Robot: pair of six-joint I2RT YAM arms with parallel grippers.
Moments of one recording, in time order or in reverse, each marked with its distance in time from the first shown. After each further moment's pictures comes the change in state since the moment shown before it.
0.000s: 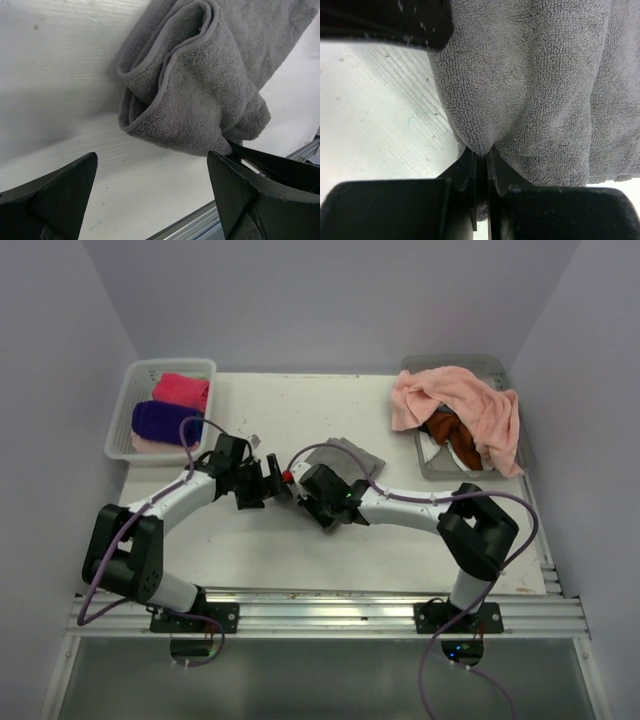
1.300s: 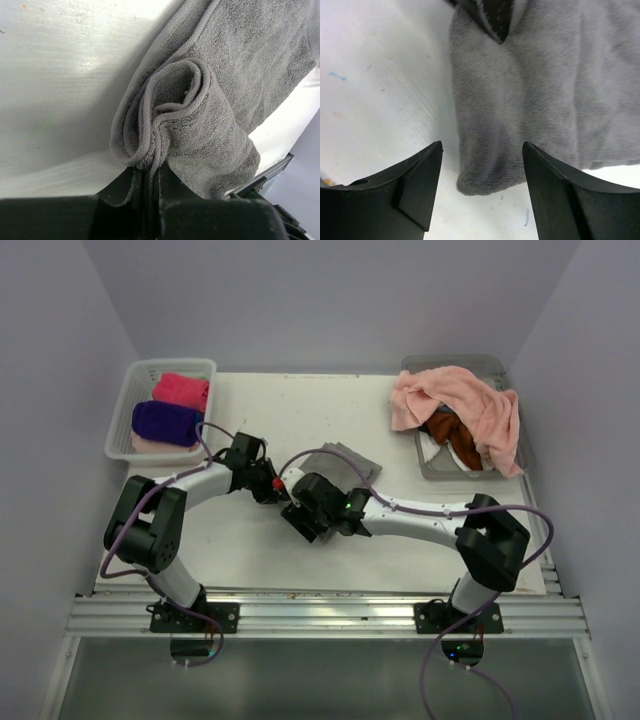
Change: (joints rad) left arm -0.049 0.198 0.045 0.119 0.023 -0.198; right arm 0.077 -0.095 0.000 -0.042 0.034 0.015
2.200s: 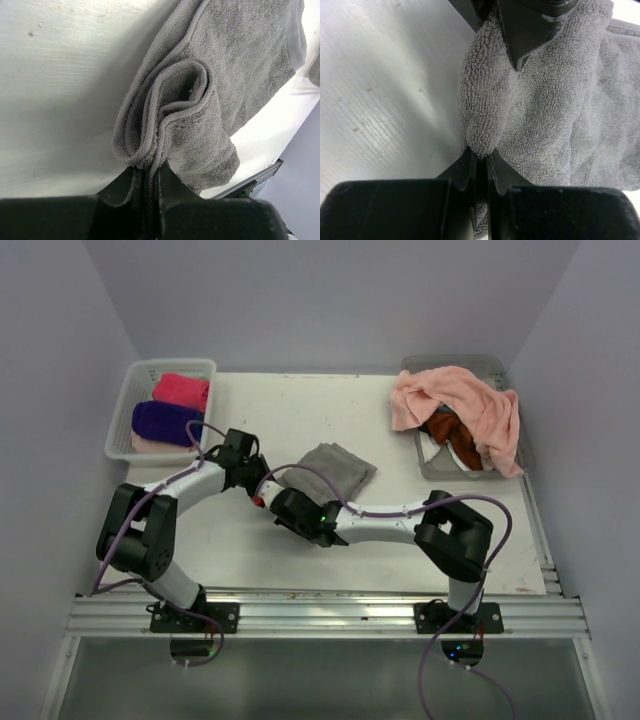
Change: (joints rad) left arm 0.029 -0.059 0.016 -0.071 -0.016 -0.026; right arm 0.090 0.192 0.063 0.142 0.229 -0.158
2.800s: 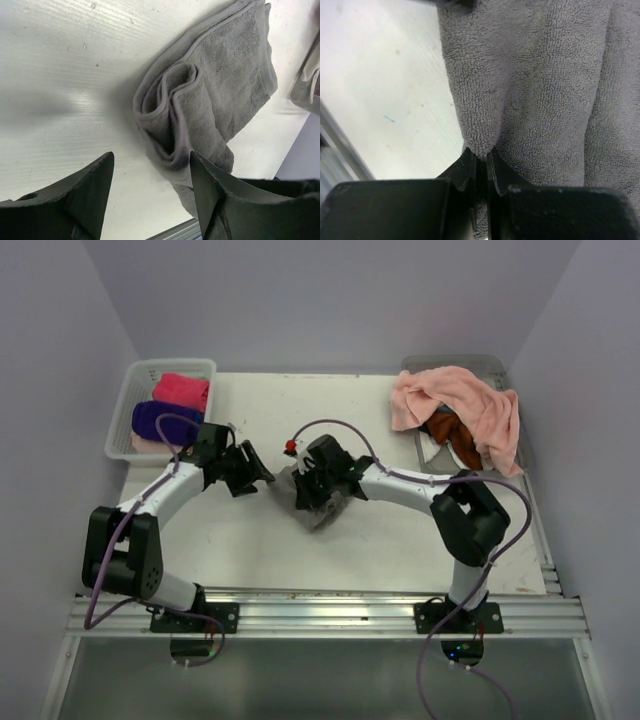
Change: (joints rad) left arm 0.127 -0.127 0.000 -0.060 -0.027 0.072; right arm -0.290 -0.021 0.060 -0.058 -0.643 0.248
